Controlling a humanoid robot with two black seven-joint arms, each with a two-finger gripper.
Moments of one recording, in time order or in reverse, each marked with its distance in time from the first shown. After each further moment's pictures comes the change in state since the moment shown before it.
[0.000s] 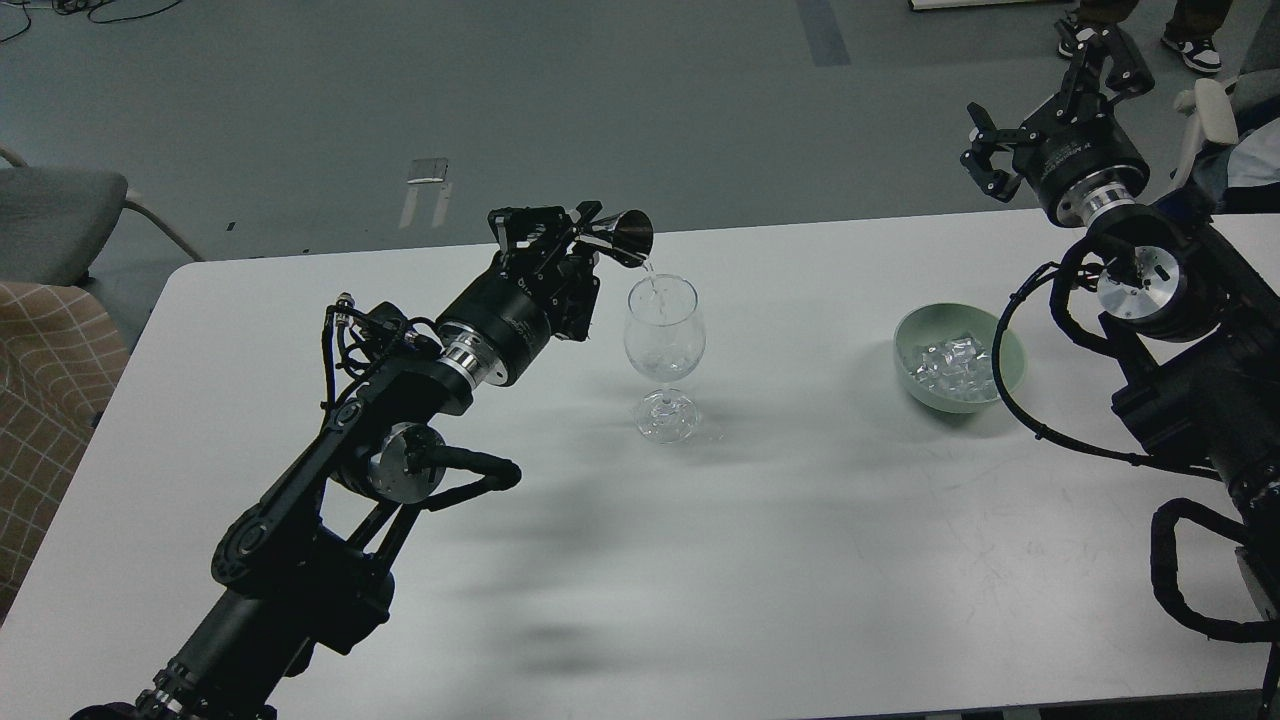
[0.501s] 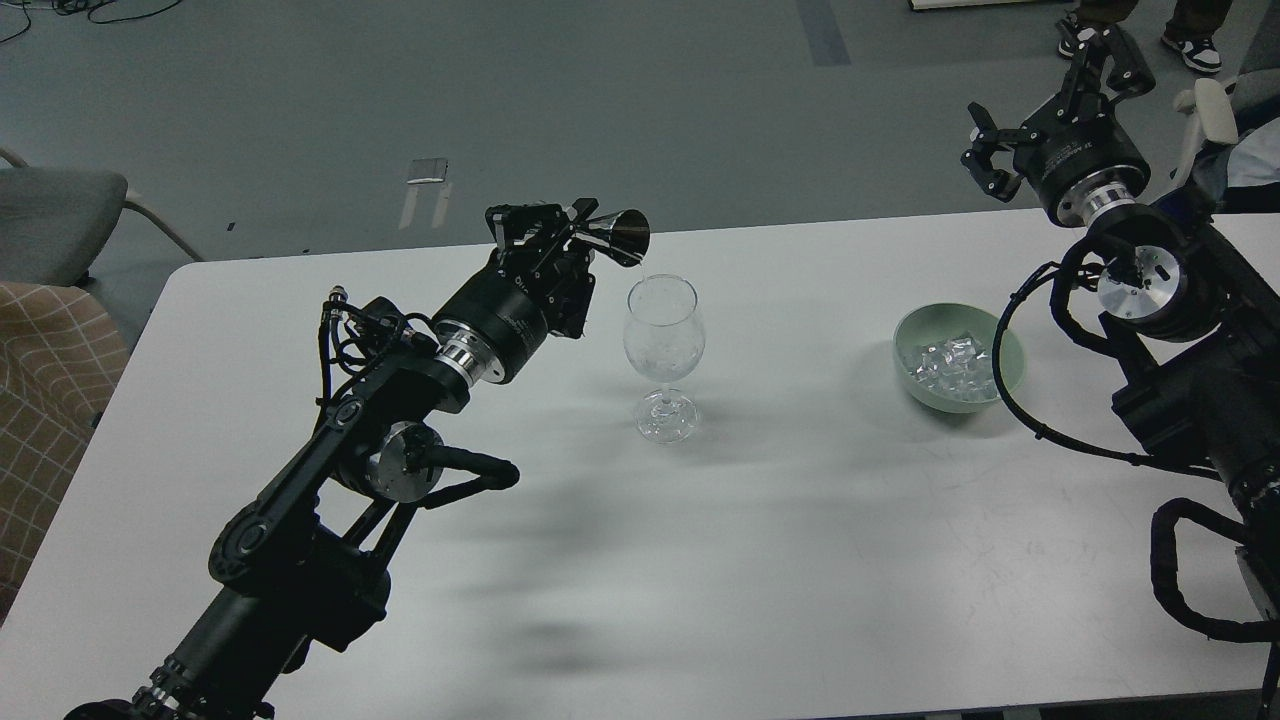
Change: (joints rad) left arm -0.011 0.000 0.007 0.000 0.031 0.000 -0.002; right arm 0.000 0.000 0.000 0.000 0.001 -0.001 0.000
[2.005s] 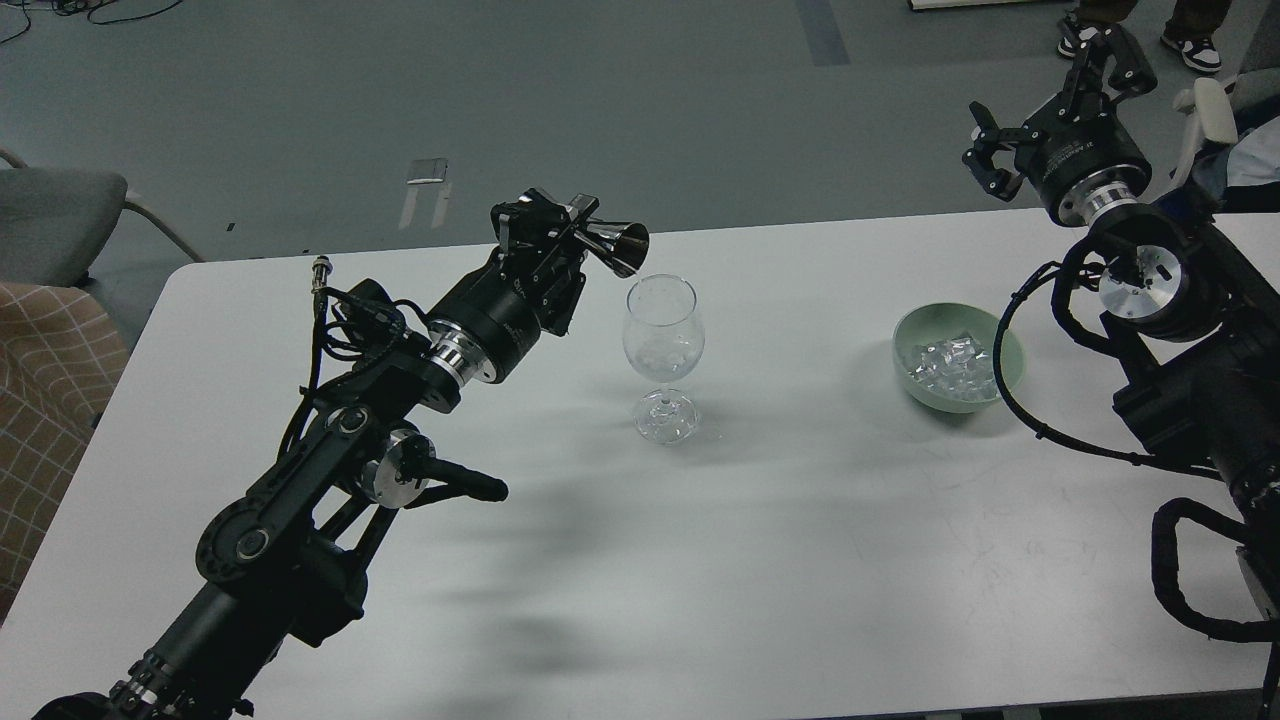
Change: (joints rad) left arm -0.006 0.053 0.039 0.001 0.164 -0.027 -0.058; right arm -0.007 -0.001 0.002 0.000 0.001 0.001 0.000
